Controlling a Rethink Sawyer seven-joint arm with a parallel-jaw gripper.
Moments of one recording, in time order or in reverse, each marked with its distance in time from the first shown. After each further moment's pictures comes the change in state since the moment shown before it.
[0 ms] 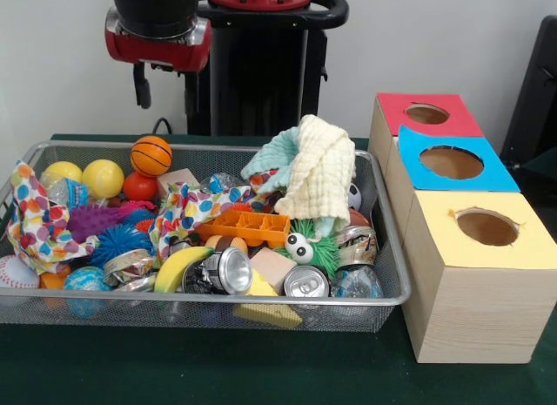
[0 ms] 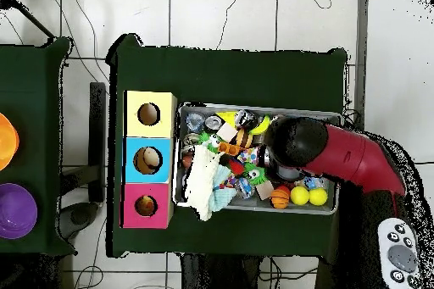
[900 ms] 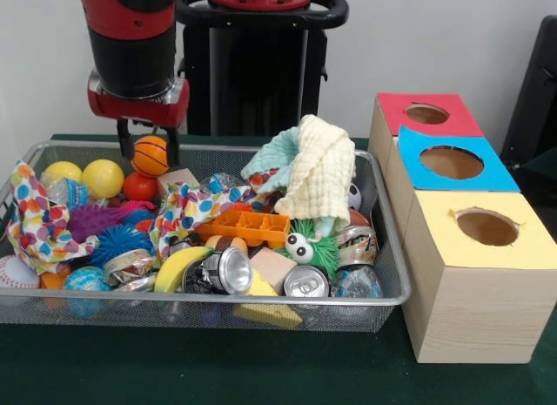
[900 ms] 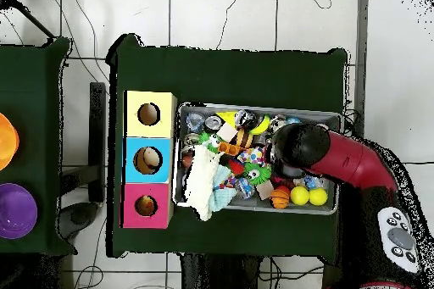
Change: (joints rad) arm -0.049 0.116 0.006 0.000 0.016 -0.175 0.000
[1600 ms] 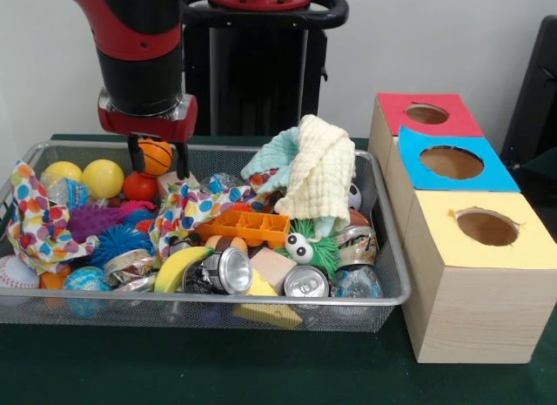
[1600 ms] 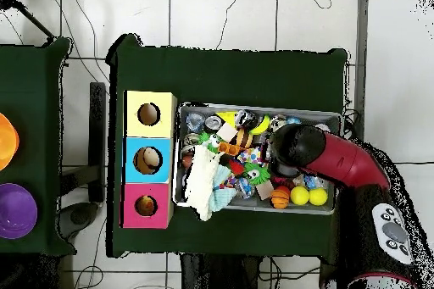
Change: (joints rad) arm 0.000 0.033 0.003 0.006 0.038 -0.023 0.000
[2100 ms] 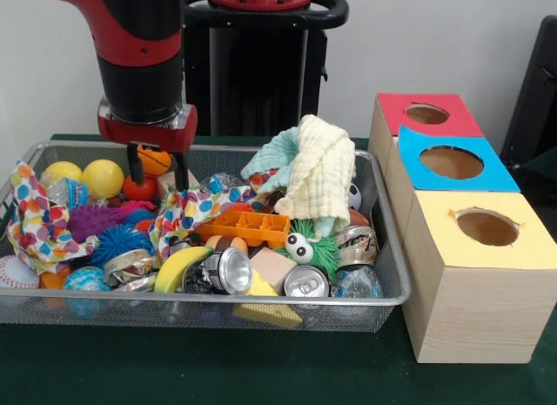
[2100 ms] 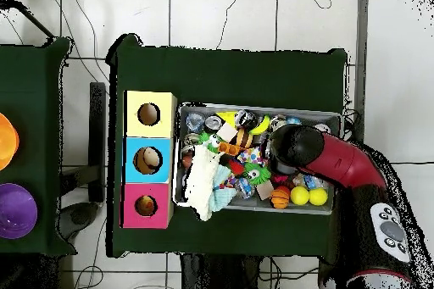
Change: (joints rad) arm 0.000 0.013 0.000 0.007 0.023 -0.075 0.000
